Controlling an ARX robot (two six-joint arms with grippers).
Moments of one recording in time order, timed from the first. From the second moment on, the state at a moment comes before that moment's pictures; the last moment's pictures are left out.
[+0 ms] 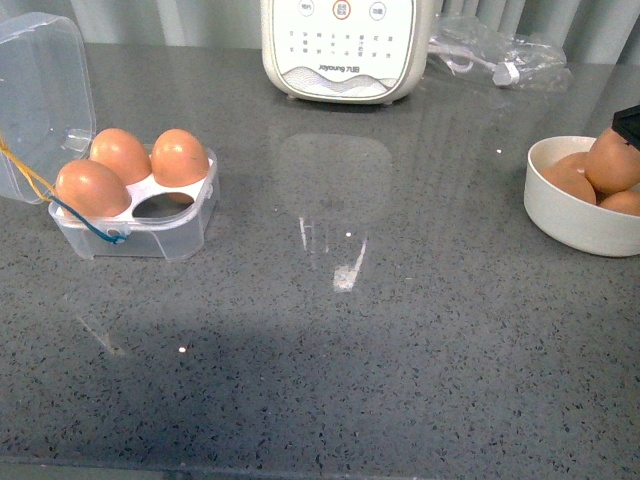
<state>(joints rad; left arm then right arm) 0.00 0.00 0.03 0.00 0.00 0.00 0.02 1.45 0.59 0.52 -0.18 -0.08</state>
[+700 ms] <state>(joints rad) 0.00 0.00 0.03 0.00 0.00 0.00 0.06 1.55 0.65 0.52 -0.13 -0.04</state>
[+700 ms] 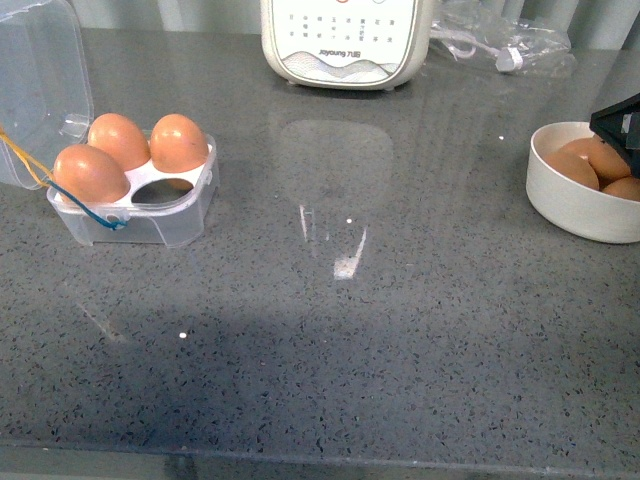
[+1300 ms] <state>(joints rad) 0.00 0.00 0.03 0.00 0.00 0.00 0.12 1.43 0.67 0.46 -0.20 0.01</state>
